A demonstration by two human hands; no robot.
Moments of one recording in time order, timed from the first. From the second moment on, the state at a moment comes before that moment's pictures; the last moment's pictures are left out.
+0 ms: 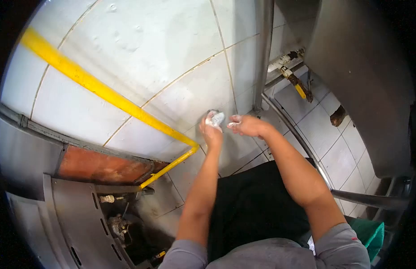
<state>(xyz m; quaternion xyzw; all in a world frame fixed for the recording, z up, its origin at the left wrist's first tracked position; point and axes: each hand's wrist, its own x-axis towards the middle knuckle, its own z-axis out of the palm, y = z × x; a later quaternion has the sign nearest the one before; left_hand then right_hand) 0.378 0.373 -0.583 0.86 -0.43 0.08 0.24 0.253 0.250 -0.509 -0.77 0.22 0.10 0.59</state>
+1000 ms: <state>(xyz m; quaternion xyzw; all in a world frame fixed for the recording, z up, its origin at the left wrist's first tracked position) 0.378 0.590 -0.696 0.68 -0.03 -0.23 0.70 0.423 0.365 -0.579 -0.77 0.22 -0.42 0.43</state>
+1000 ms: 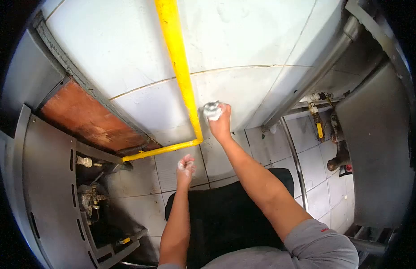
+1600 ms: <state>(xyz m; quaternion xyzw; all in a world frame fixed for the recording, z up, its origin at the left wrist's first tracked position) 0.546 0.524 -0.218 0.61 -0.41 0.55 0.39 0.385 0.247 -0.505 -0.16 0.38 -0.51 0.76</state>
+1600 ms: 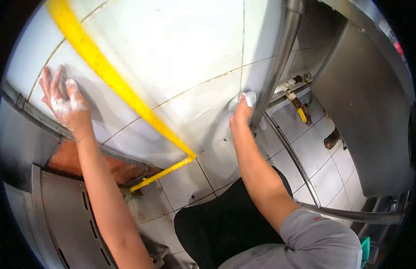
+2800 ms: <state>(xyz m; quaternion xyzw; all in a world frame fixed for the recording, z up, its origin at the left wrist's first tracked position) 0.654 0.572 -0.183 0.55 -0.41 0.72 -0.05 0.420 0.149 -0.681 -0.02 0.38 -0.61 0.70</state>
